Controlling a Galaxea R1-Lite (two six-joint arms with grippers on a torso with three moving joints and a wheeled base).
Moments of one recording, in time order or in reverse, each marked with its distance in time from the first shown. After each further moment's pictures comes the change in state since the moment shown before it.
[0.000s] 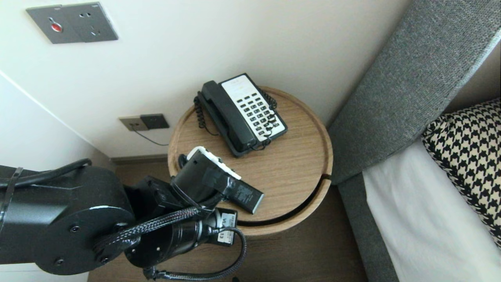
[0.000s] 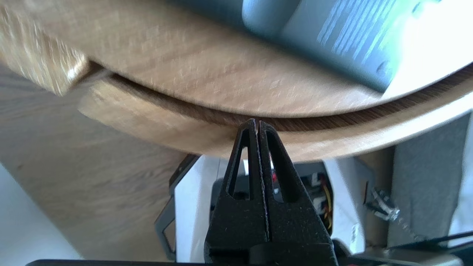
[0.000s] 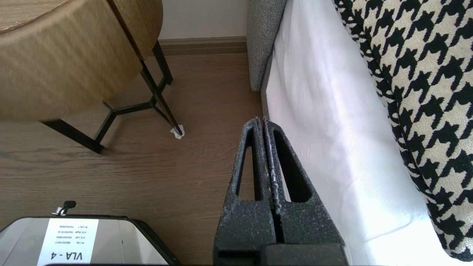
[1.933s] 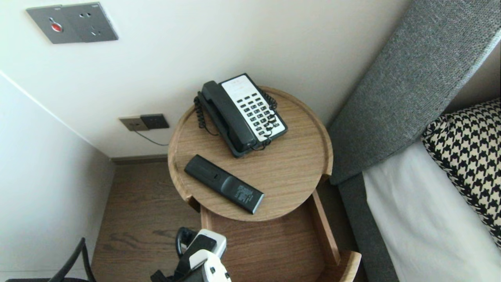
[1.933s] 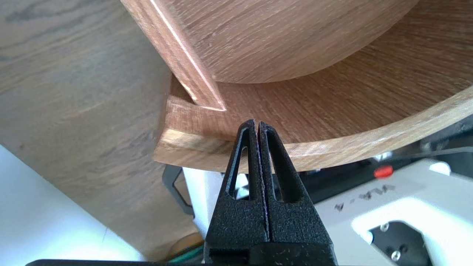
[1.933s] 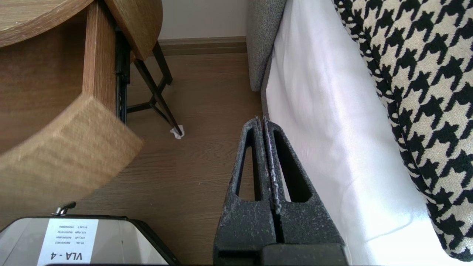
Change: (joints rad) left arm -0.281 -0.073 0.340 -0.115 0.029 -0.110; right arm -0.001 0.000 0.000 0.000 0.000 0.000
